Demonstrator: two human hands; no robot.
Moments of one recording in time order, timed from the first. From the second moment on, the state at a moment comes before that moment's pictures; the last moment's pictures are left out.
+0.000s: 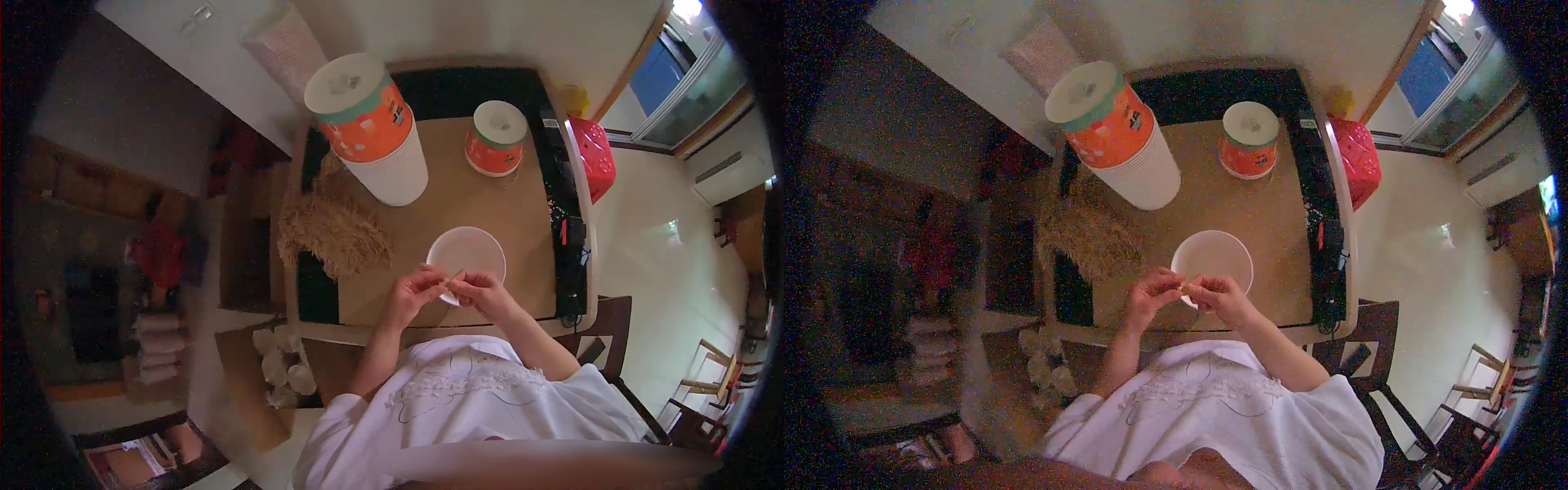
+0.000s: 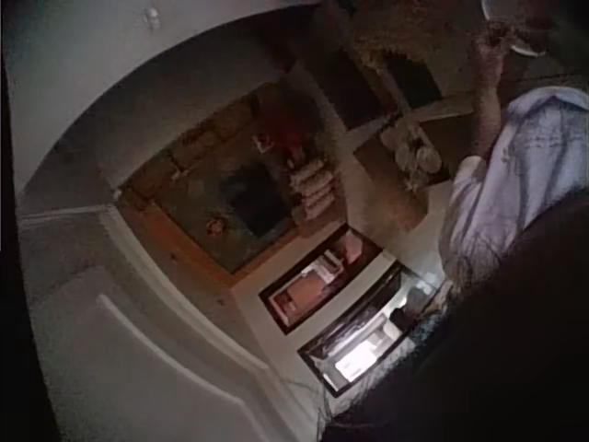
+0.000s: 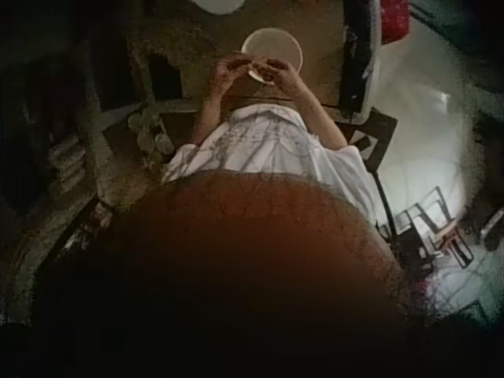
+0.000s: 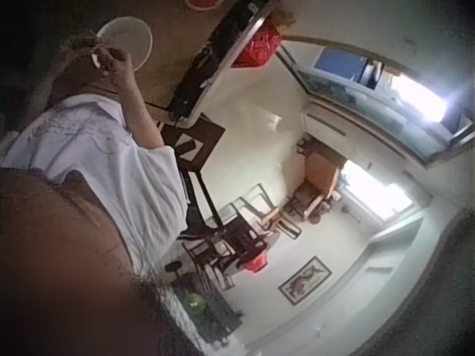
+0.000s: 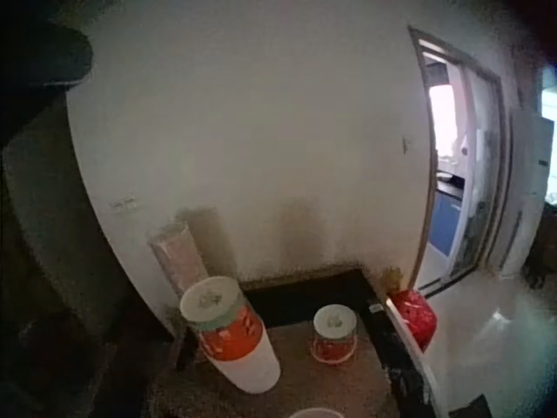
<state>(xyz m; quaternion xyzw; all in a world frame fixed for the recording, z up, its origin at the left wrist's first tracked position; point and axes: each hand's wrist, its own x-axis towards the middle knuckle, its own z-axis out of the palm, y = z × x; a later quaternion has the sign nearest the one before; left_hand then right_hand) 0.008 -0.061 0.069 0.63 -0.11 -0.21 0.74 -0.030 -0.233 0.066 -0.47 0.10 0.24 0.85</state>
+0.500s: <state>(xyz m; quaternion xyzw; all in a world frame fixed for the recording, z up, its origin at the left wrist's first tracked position) 0.006 -0.084 0.047 0.80 -0.16 -0.02 0.58 -0.029 -0.224 0.052 -0.67 0.07 0.04 0.74</state>
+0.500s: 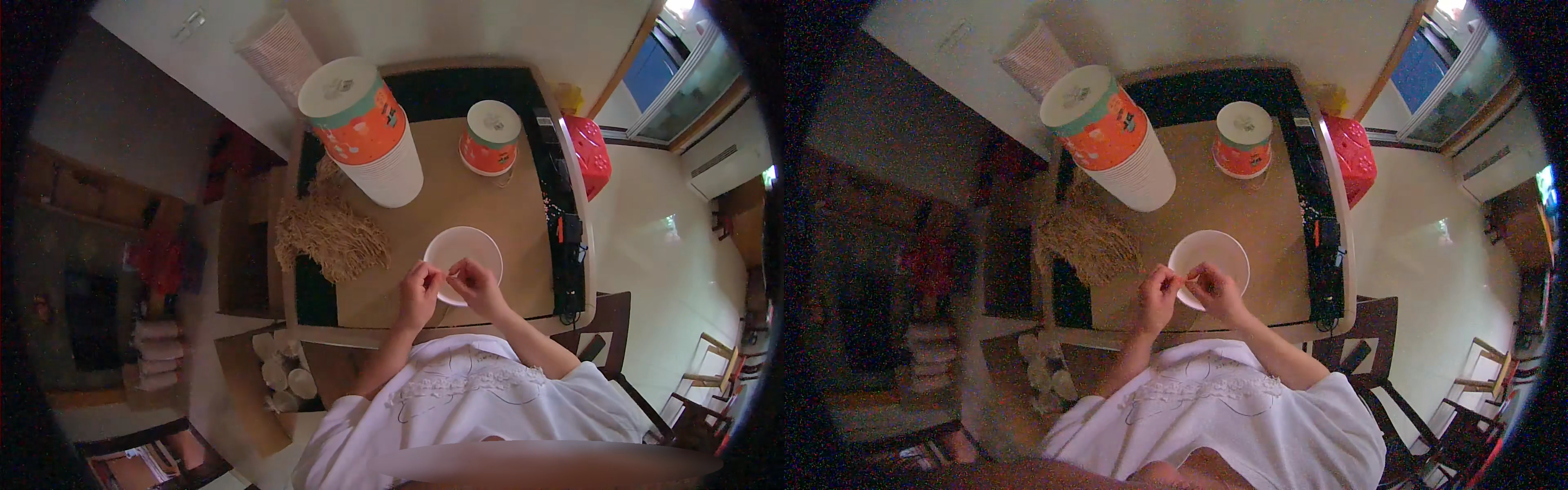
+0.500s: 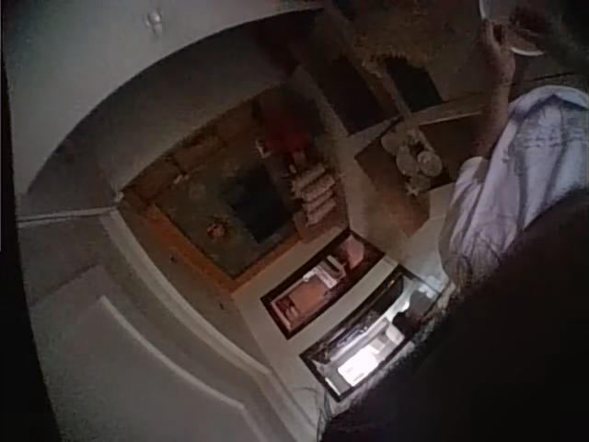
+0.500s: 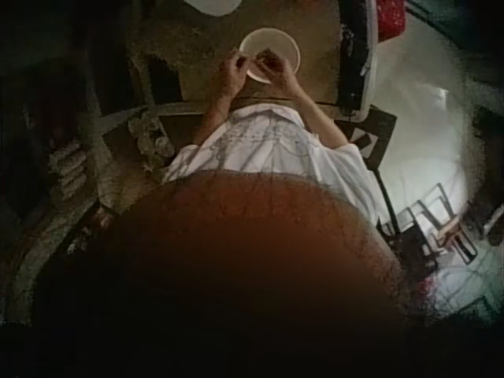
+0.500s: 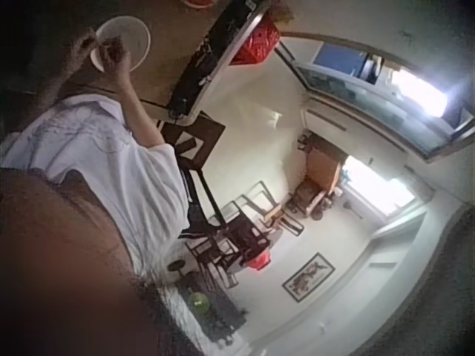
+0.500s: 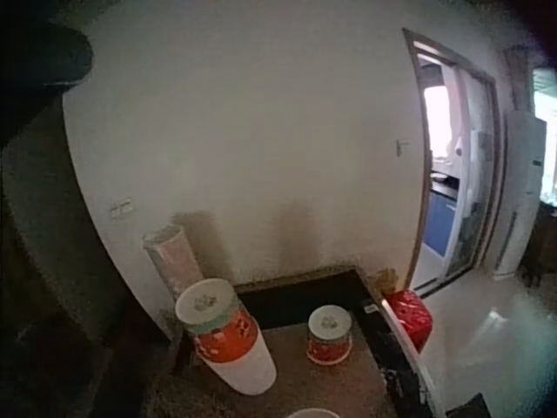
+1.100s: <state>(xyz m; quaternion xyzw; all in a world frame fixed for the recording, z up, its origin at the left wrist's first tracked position) 0.026 -0.093 0.014 0.79 -0.17 -0.04 0.59 -0.011 -0.223 0.016 -0.65 0.08 0.00 0.75</state>
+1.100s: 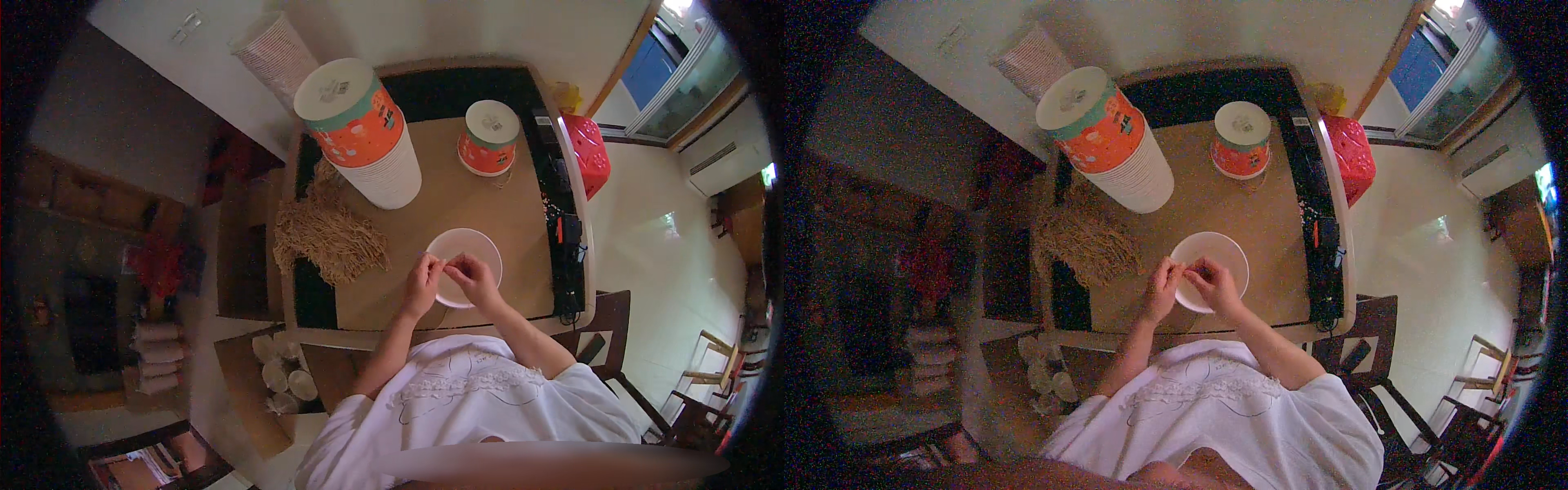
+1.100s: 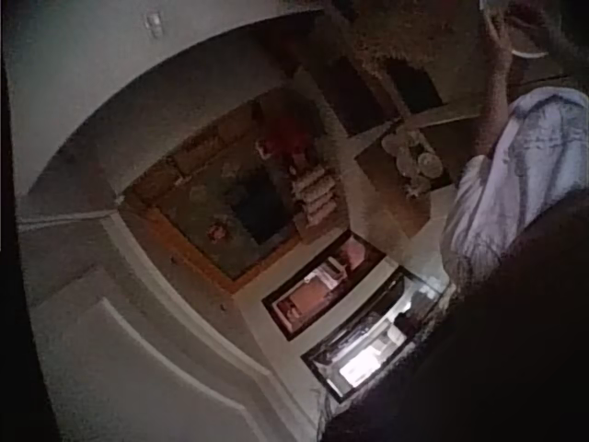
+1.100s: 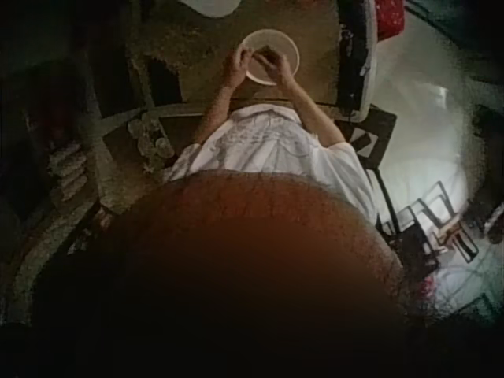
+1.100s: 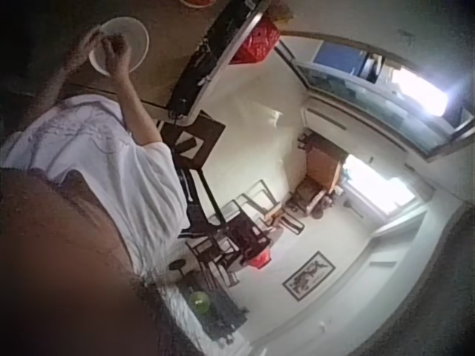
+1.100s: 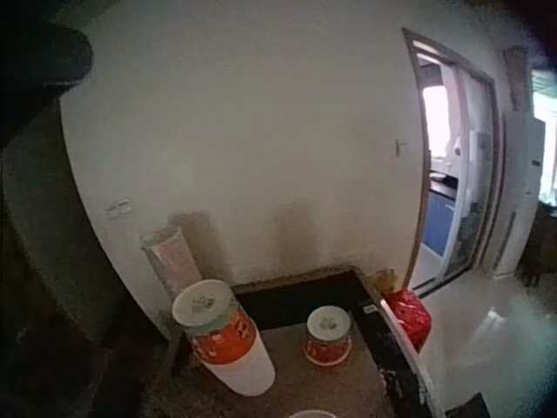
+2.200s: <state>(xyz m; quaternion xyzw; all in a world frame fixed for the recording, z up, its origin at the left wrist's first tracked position) 0.057 -0.091 0.008 0.81 -0.13 -0.10 0.57 0.005 -0.228 0.000 -0.60 0.16 0.05 0.78</state>
